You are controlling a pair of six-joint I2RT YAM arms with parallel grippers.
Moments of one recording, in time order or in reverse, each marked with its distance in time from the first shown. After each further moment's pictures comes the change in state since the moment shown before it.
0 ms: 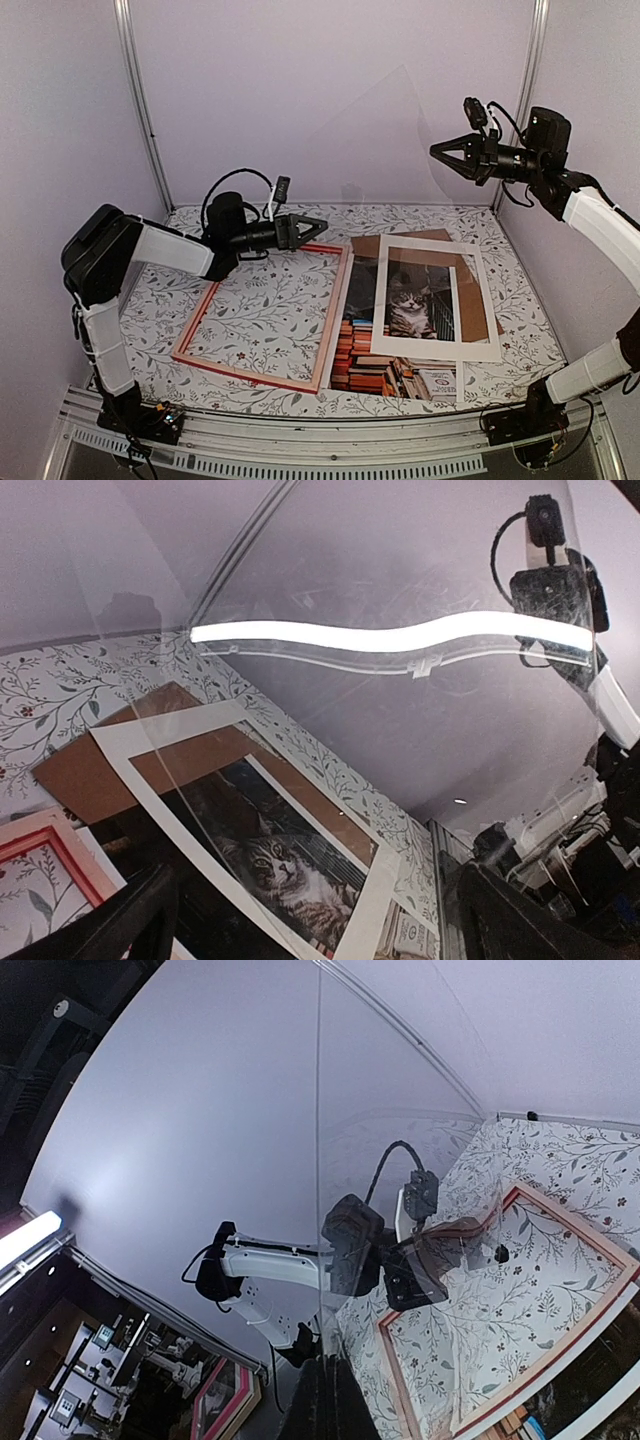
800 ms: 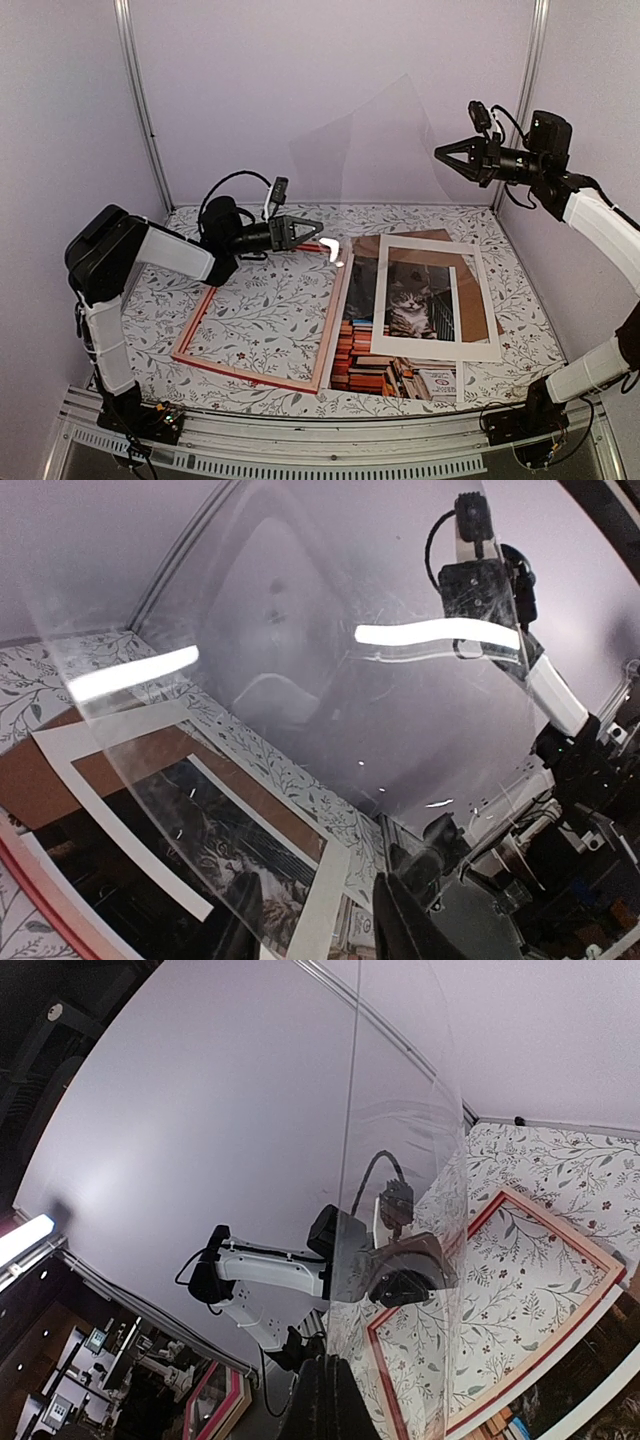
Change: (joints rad) left arm 0.002 0.040 -0.011 0.185 0.116 -0.138; right arm -0.037 0.006 -0.010 0.006 0.002 -0.019
